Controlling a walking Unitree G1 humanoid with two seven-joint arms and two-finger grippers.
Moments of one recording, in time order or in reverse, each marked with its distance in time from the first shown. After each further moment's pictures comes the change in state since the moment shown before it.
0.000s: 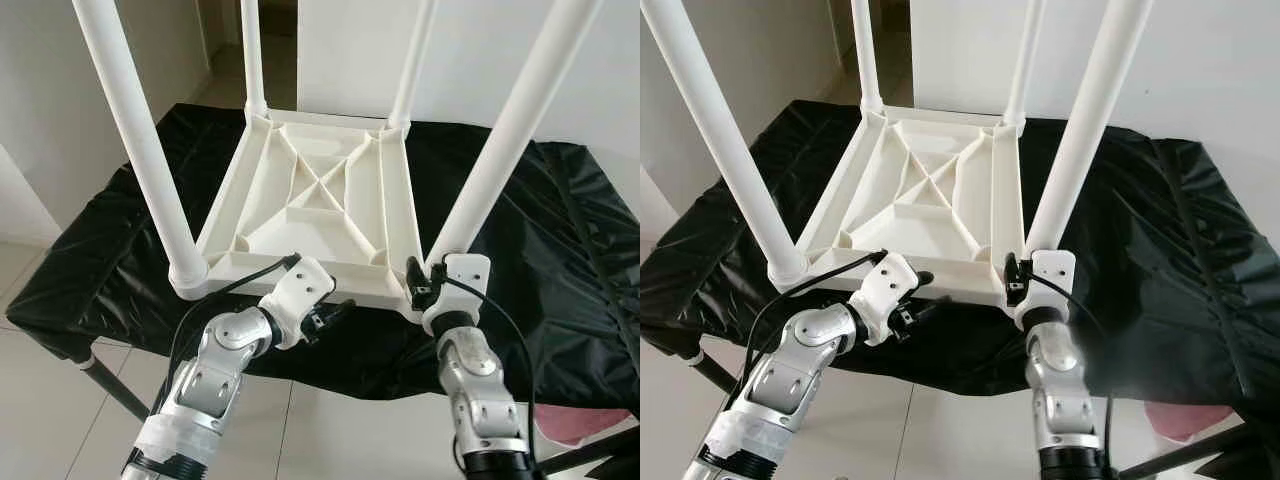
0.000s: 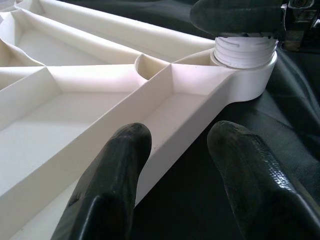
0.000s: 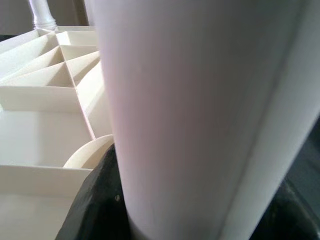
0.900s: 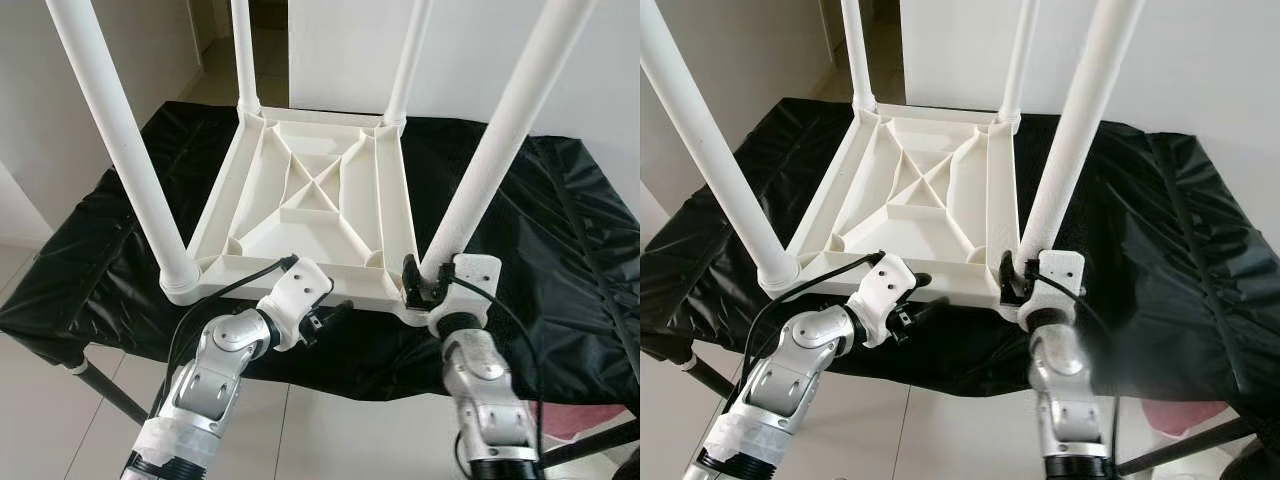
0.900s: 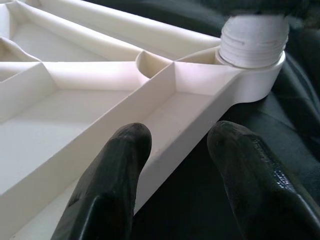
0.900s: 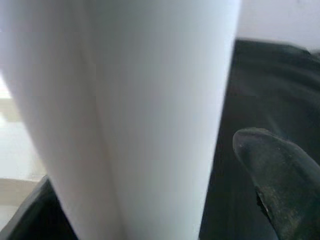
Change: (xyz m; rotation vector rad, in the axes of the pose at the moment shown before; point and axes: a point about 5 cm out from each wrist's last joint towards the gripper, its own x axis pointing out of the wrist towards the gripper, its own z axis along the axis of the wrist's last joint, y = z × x) left arm -0.003 0.002 -0.001 -0.013 0.009 0.015; right arm 0.001 -0.017 0.015 -0.039 -0.066 0.179
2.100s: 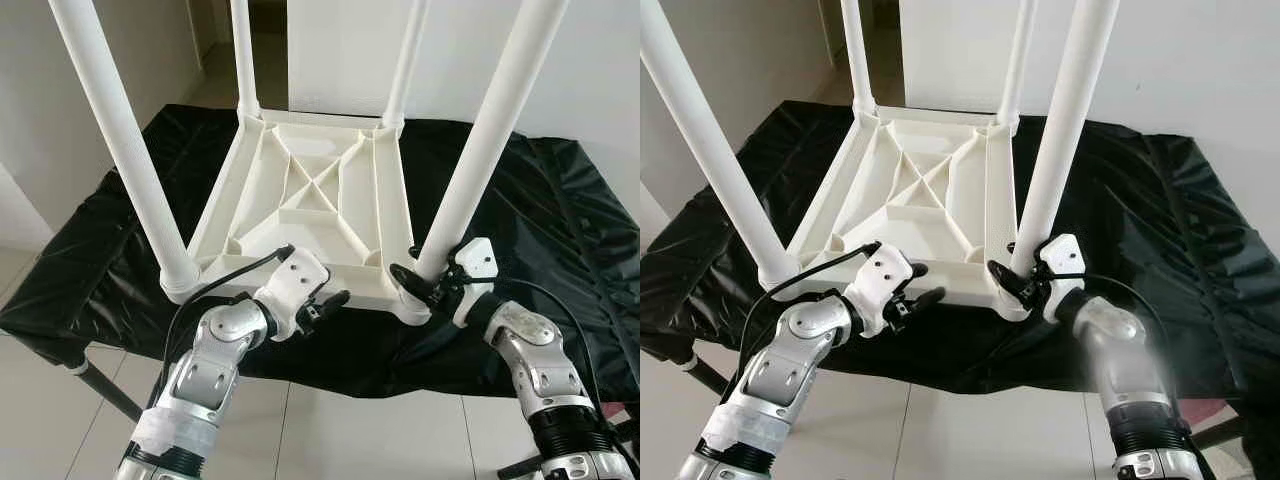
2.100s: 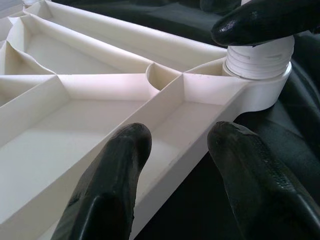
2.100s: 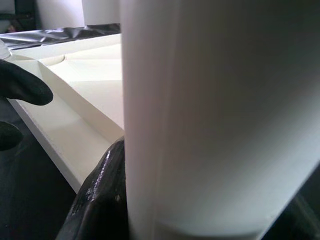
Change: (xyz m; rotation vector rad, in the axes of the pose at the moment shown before) left arm 0.001 0.007 0.005 0.017 -0.008 0.012; right arm 0.023 -0.024 -0.009 -0.158 0.053 0.635
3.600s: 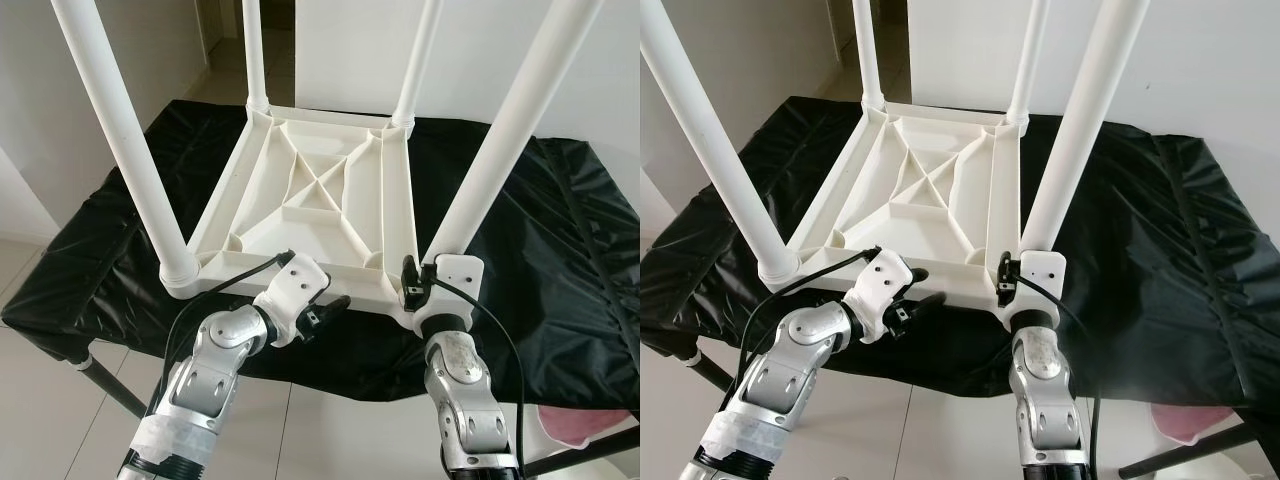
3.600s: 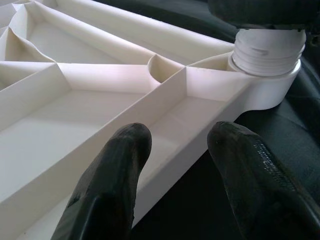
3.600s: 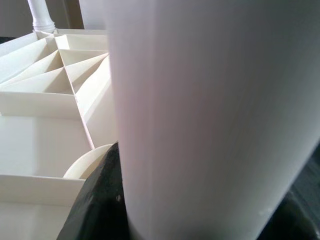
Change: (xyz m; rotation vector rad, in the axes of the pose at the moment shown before) left arm -0.003 -0.005 -0.003 -0.011 0.004 -0.004; right arm 0.002 0.058 0.015 0.183 0.008 -0.817
